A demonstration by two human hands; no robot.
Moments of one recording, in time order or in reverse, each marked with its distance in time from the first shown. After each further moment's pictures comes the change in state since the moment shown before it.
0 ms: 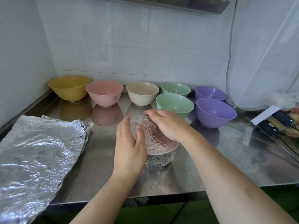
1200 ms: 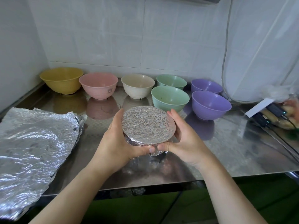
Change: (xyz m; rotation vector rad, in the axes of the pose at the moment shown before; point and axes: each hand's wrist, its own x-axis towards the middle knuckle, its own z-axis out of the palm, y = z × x) left_hand 0.005 -0.023 -0.034 0.064 -0.321 0.100; right_hand -0.074 0.070 0.026 0.525 0.102 -0.121
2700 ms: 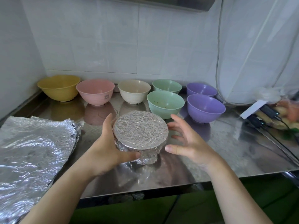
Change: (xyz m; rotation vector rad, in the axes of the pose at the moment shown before) left_hand 0.005 -0.003 -0.020 -0.157 -0.173 -0.132; right_hand -0.011 -0.003 -0.030 -0.018 0.001 0.021
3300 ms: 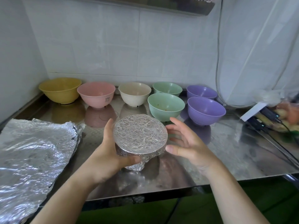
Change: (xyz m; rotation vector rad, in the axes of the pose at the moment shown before) left_hand -0.008 -0.008 0.006 -0.154 -0.008 -0.010; right_hand -0.003 -0.002 0.006 0.144 0.022 -0.004
